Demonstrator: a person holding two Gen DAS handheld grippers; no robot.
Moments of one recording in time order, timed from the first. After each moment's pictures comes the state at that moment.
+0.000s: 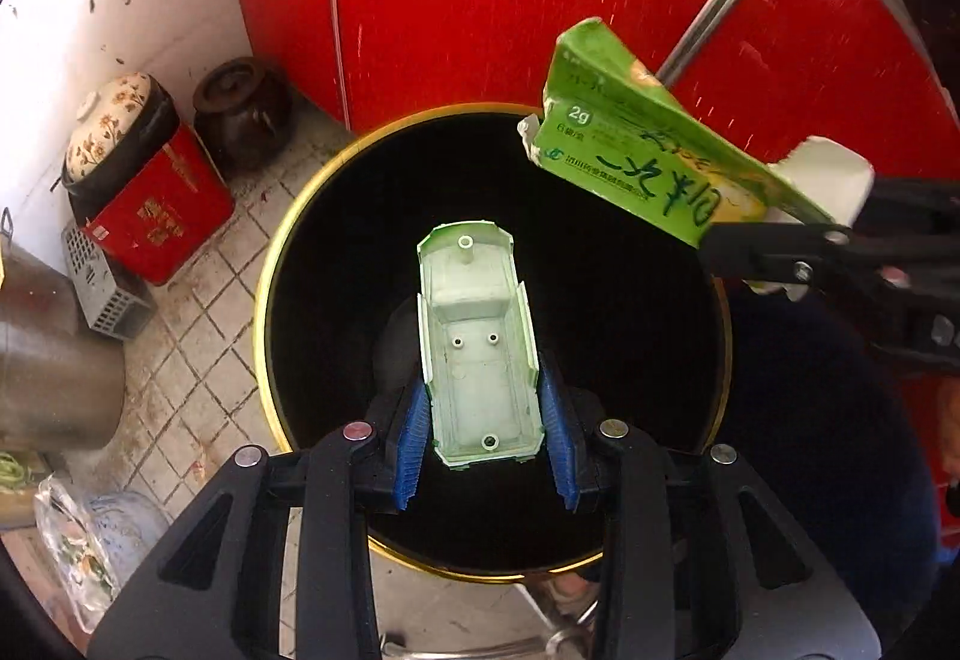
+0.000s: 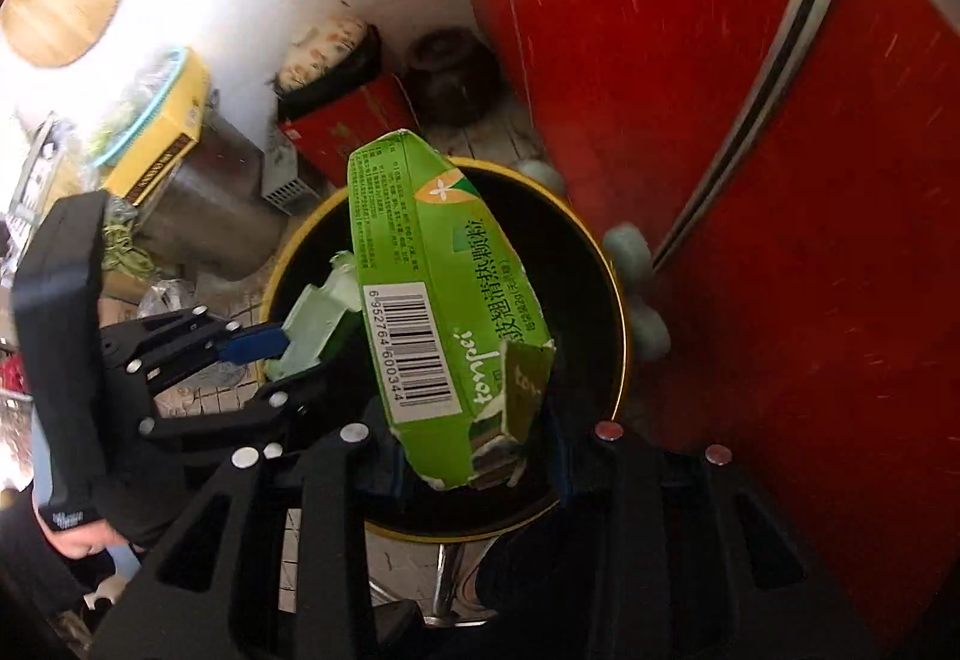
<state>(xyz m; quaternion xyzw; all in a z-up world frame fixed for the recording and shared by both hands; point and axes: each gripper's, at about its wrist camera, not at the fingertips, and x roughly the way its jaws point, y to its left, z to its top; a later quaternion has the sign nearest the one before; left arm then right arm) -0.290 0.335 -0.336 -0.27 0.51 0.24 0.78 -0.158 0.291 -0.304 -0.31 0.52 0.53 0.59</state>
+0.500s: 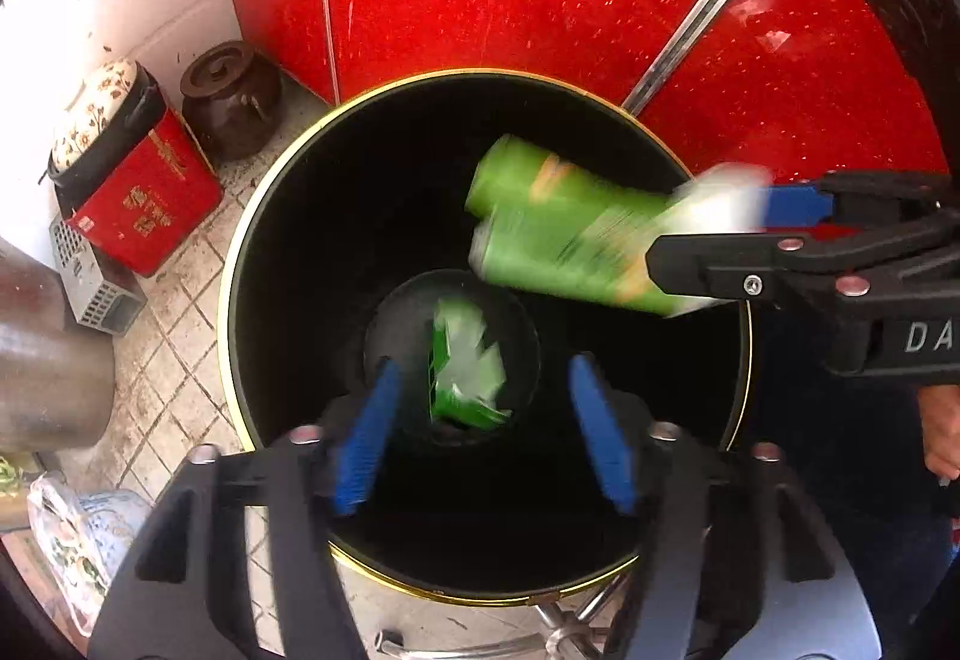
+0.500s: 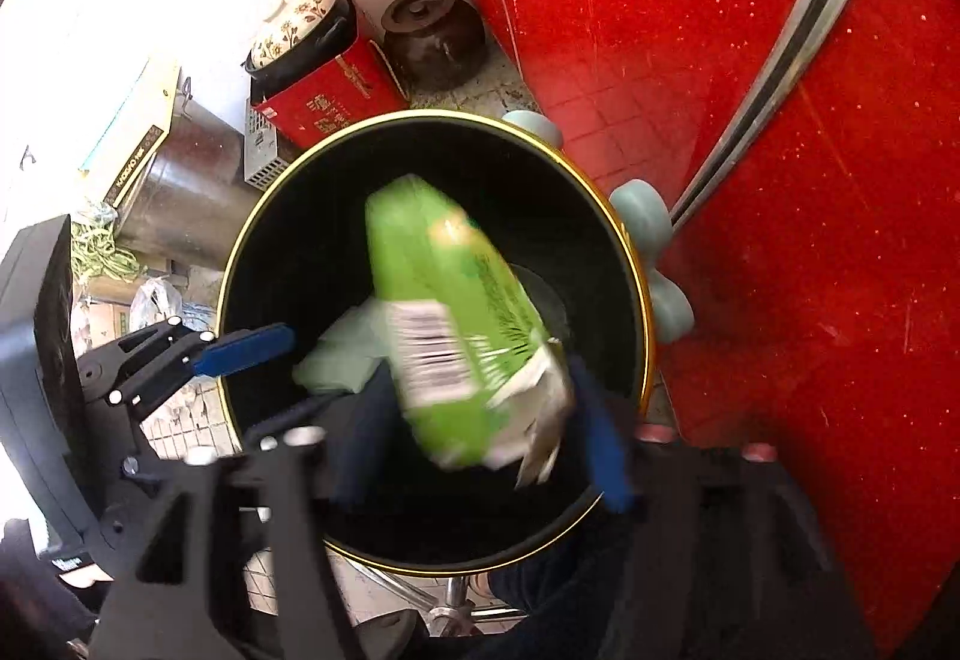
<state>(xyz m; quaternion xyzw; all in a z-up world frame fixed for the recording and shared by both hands) -0.289 0.334 -0.354 -0.27 0.52 0.23 0.78 -0.152 0.300 -0.329 -0.30 0.55 0.52 0.58</state>
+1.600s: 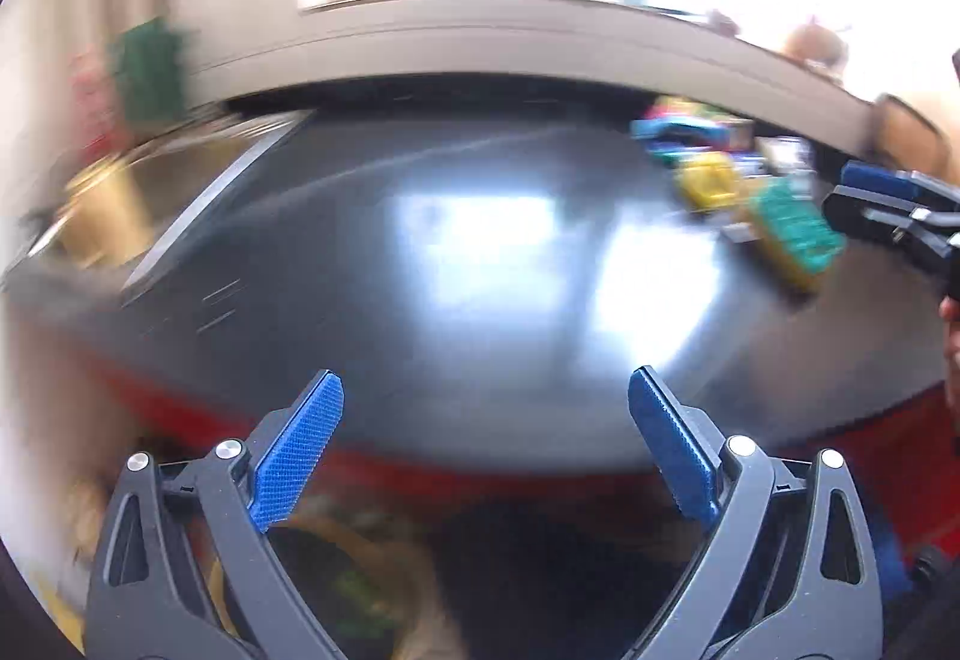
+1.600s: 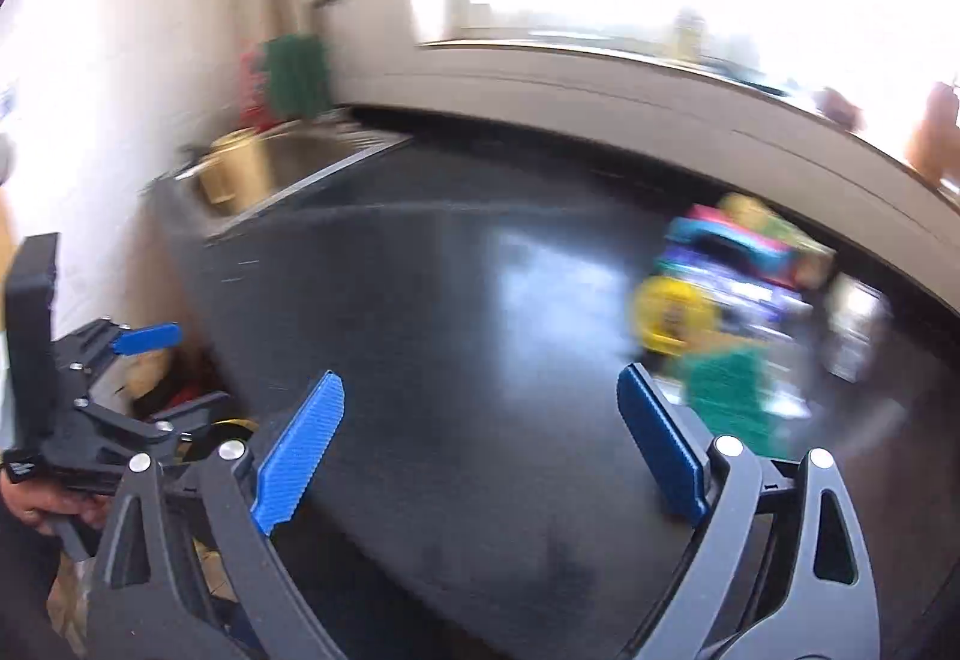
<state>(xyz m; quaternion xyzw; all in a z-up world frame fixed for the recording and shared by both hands) -0.108 0.119 -0.039 -0.03 0.37 0.03 0.93 -0.029 -0.113 0.004 -0.08 0.32 0.28 0.90</state>
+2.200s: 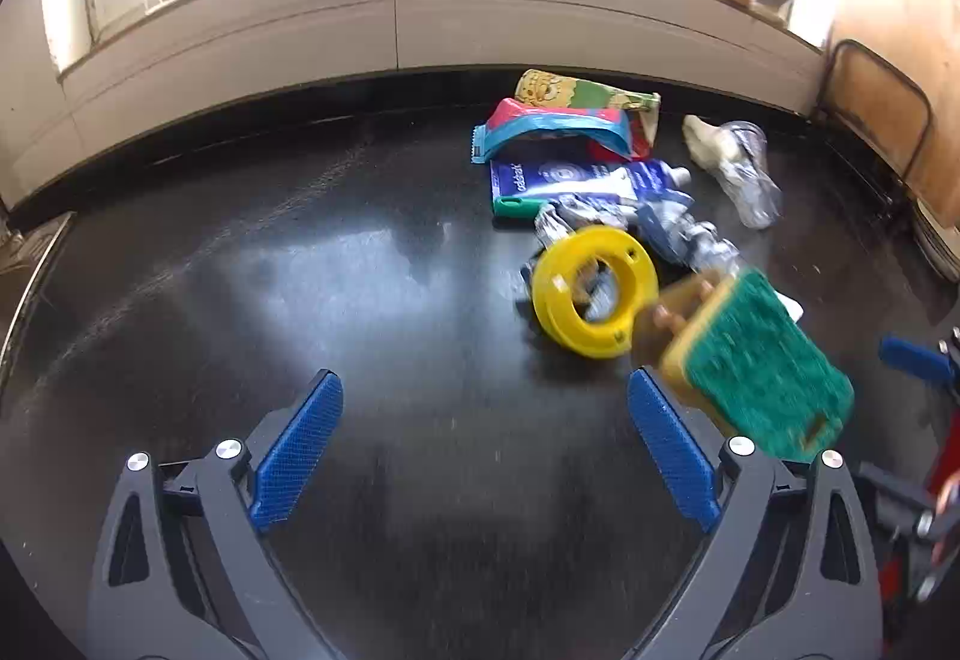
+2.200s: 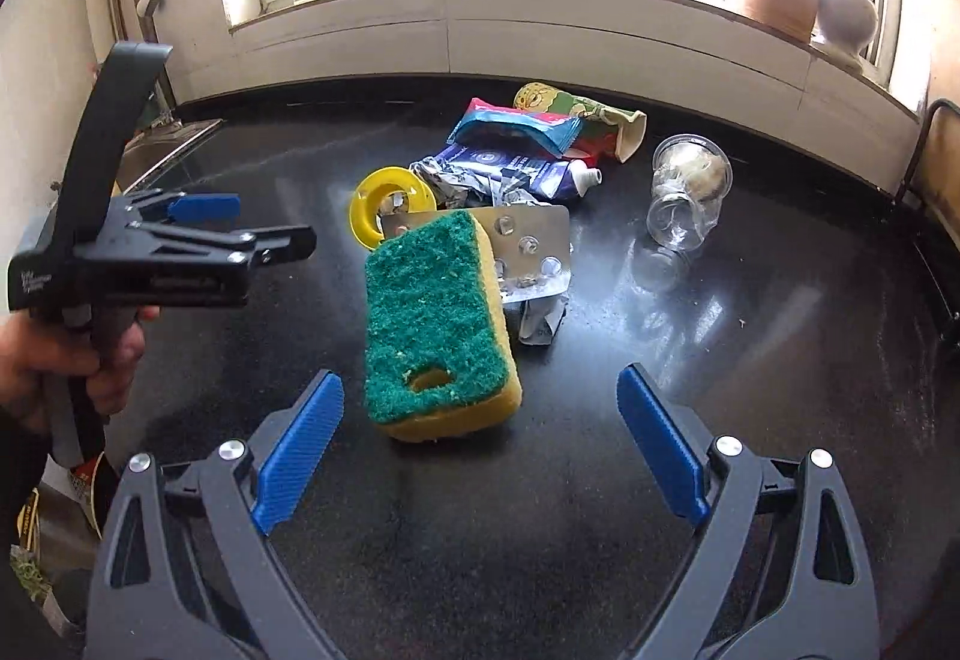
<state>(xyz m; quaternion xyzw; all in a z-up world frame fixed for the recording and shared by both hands) 0.103 0.021 -0.059 0.01 0.41 -0.08 0.91 0.042 -0.184 -0.065 -0.07 0.37 0.19 0.91</state>
